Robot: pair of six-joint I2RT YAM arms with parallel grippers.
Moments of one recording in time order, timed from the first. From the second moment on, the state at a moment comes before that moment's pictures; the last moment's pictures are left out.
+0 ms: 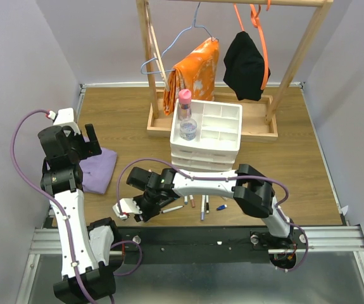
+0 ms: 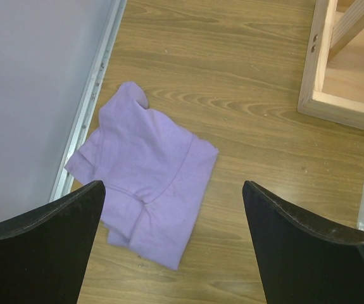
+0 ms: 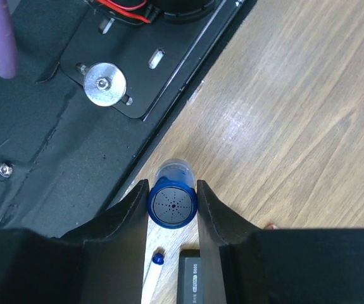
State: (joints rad) left arm 0.32 0.80 0.99 -0.64 0.15 0.02; right arm 1.30 2.12 1.66 -0.59 -0.52 -0.78
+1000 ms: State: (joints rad) left arm 0.33 0.88 1.08 -0.69 0.51 0.17; right arm 0.92 0.99 1.00 -0.93 -0.24 -0.74
